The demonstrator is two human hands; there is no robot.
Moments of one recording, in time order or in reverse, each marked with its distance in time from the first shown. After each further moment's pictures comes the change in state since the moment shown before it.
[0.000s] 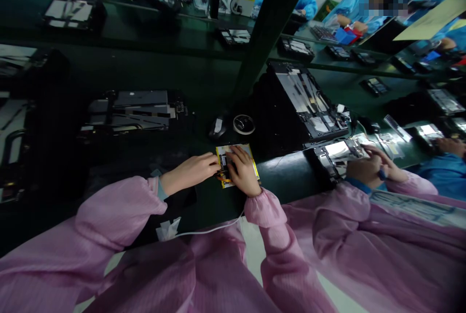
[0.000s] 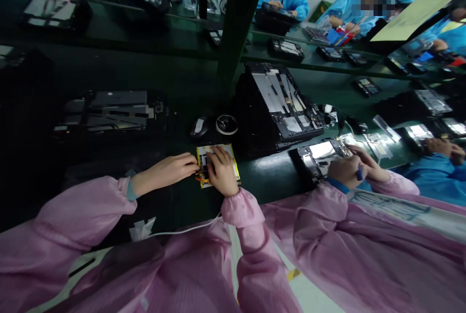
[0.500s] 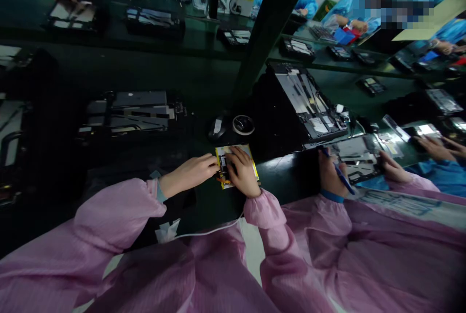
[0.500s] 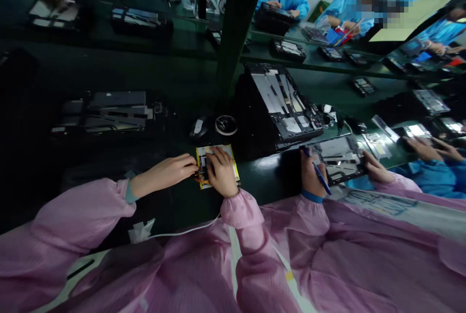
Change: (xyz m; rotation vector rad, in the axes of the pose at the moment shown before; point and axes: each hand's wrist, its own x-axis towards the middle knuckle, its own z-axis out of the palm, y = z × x) left_hand 0.002 0.003 -0.004 0.020 -0.030 -0.009; right_hand 0.000 -0.001 -0.001 -0.015 0.012 -0.004
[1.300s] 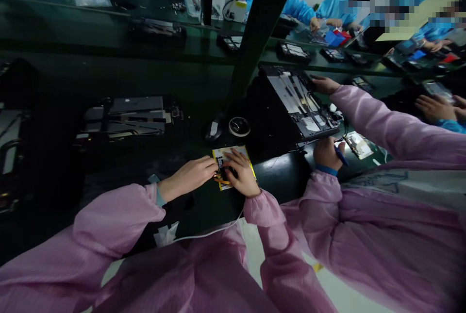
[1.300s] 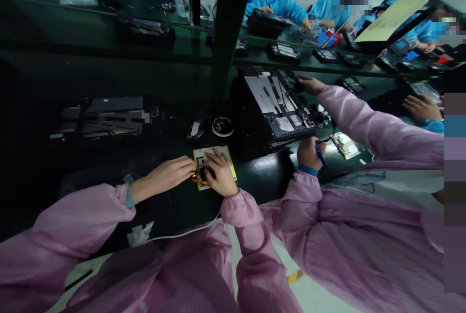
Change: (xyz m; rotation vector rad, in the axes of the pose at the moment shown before) left_hand 0.003 0.003 0.005 -0.086 0.076 -0.022; right_hand -0.005 0.008 -0.004 0.133 -0.042 -0.048
